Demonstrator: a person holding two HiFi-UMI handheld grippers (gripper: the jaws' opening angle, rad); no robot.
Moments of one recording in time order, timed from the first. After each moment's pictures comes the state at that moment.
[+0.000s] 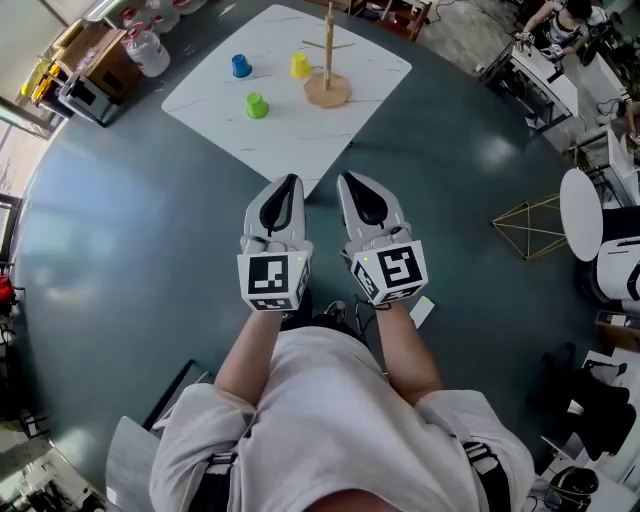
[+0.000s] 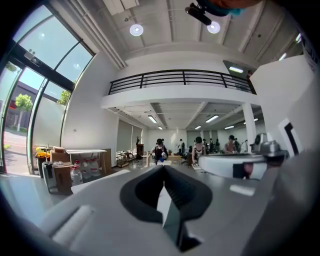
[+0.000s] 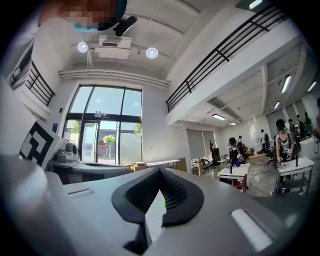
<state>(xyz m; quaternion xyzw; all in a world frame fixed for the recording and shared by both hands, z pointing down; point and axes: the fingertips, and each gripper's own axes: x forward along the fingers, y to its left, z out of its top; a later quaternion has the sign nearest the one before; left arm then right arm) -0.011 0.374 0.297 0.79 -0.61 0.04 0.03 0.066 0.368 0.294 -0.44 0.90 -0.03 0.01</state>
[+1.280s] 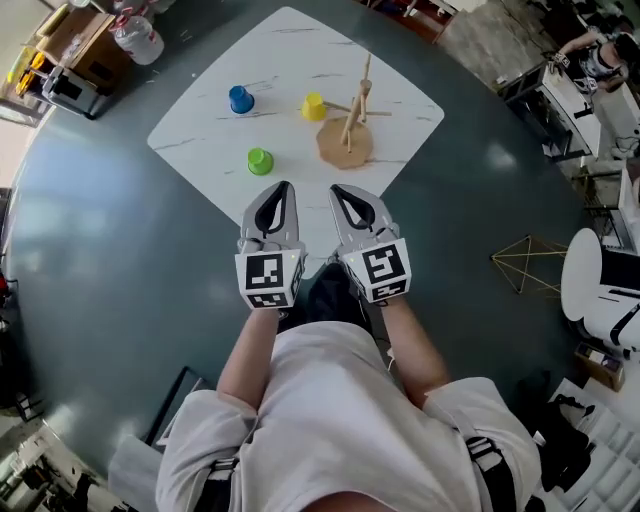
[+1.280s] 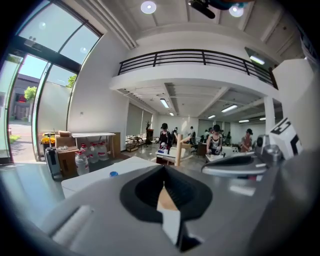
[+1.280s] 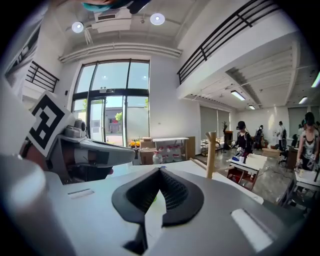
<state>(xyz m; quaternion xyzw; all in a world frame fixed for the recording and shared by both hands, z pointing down) -0.090 0.088 0.383 0.75 -0.65 0.09 0.12 -0.011 0.082 0.397 -0.36 0.92 -0.06 -0.13</state>
